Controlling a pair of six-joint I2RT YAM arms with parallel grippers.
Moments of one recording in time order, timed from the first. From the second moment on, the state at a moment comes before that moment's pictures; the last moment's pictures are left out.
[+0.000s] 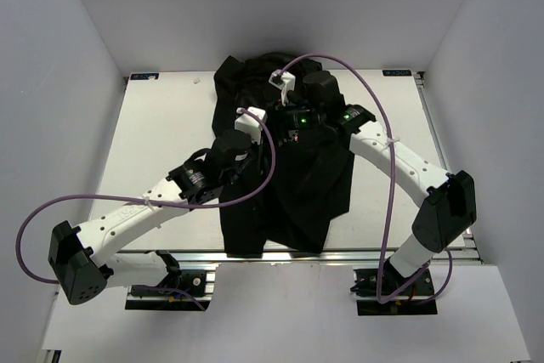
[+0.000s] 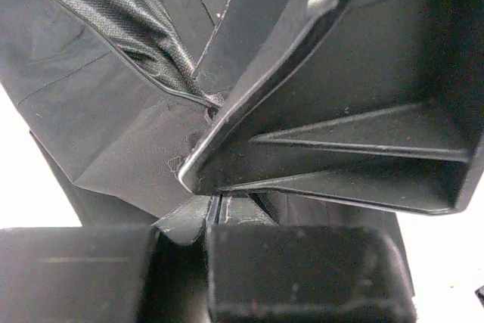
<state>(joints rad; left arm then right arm) -0.87 1.19 1.04 -0.30 -0.35 -0.28 0.67 1.61 1.48 -0.35 -0.64 0.20</state>
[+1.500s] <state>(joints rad) -0.87 1.05 1.07 -0.44 -0.17 -0.39 0.69 1.75 1.44 -0.04 -0.02 0.26</state>
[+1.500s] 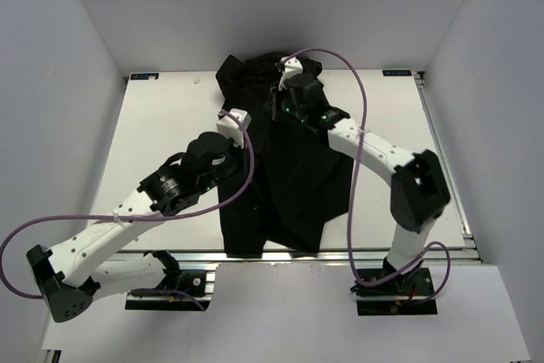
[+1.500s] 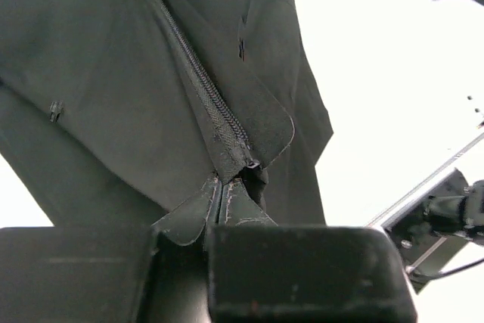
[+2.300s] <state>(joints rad) -0.86 0.74 0.85 -0.89 0.12 -0.94 0.31 2.60 2.37 0.27 0.29 0.29</state>
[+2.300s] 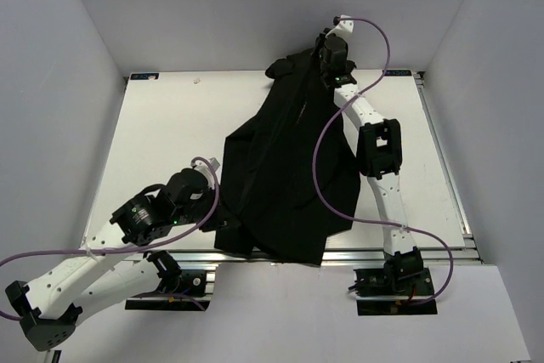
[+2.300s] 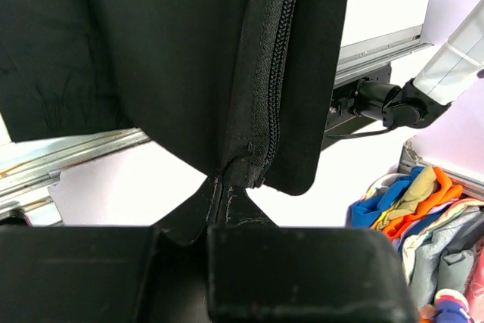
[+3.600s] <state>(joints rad) 0.05 1.37 1.26 -0.50 -0.14 -0.59 0.06 1.39 1.12 -0.25 0.12 0.42</state>
